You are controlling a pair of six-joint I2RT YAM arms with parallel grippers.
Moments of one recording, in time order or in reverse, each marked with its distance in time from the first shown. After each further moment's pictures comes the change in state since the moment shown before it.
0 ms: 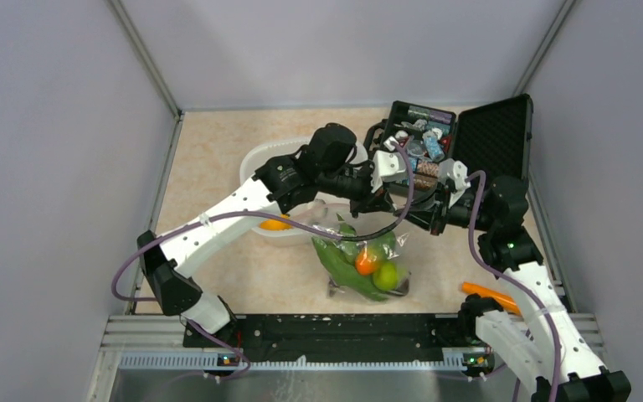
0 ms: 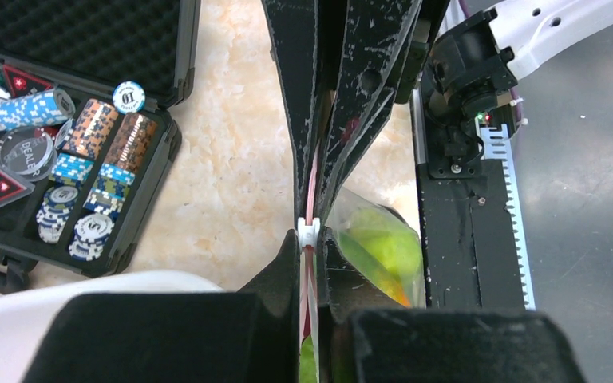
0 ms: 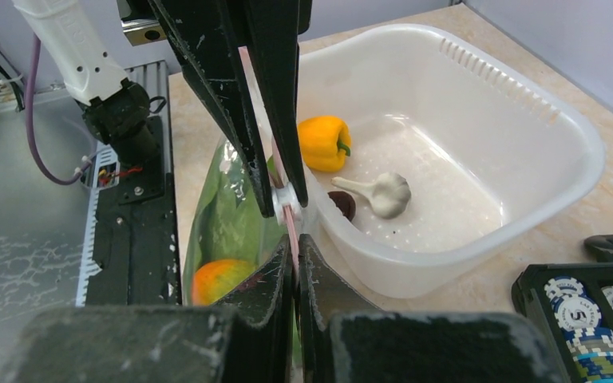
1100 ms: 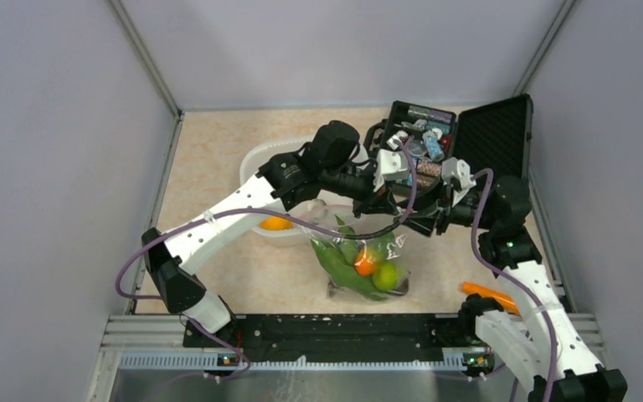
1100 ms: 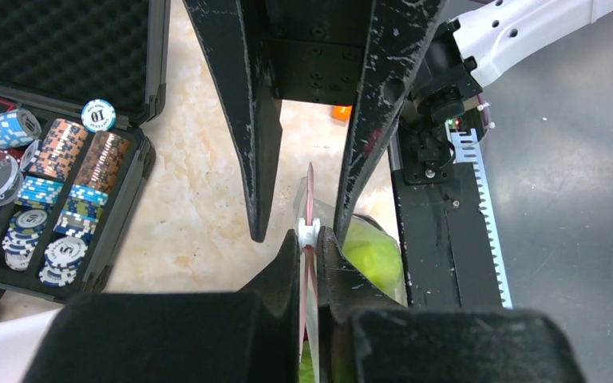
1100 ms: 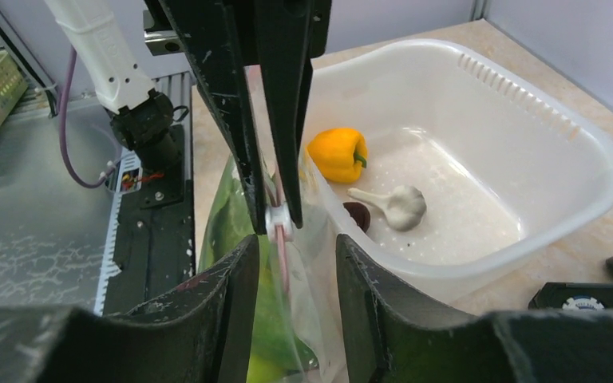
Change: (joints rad) left arm -0.002 0.020 0.021 -0.002 0.076 -0.013; right arm -0.052 0.005 -0.032 0.116 -0.094 0.095
